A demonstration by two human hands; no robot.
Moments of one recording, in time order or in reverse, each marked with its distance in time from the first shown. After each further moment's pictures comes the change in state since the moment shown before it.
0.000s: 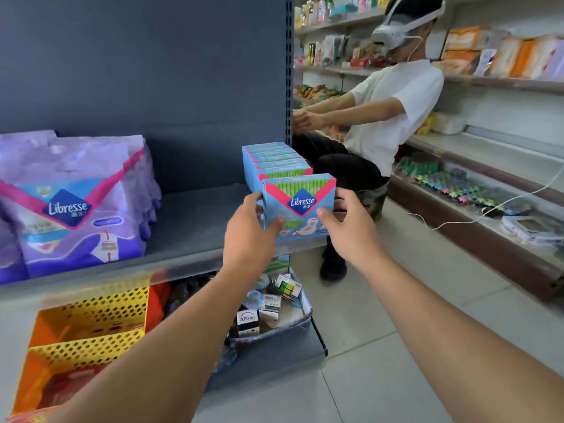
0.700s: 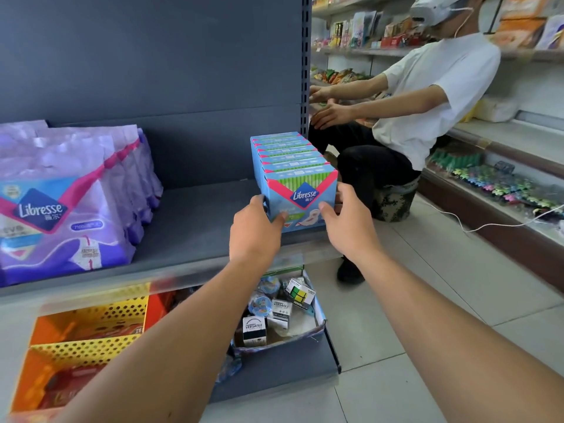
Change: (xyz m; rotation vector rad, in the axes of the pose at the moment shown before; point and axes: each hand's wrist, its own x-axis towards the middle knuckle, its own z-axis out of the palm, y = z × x) left_hand 0.056 -0.026 0.038 0.217 0.043 -0.139; right_hand 0.066 0.038 0.039 -0.095 -0.073 -0.009
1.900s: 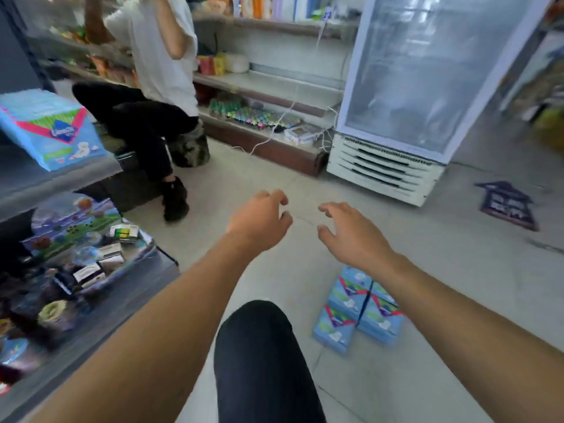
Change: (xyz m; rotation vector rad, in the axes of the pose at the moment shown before) left_hand -0.388 0.146 0.028 0.211 -0.707 0.816; right_hand -0.466 0.002 -0.295 -0.785 0.139 0.359
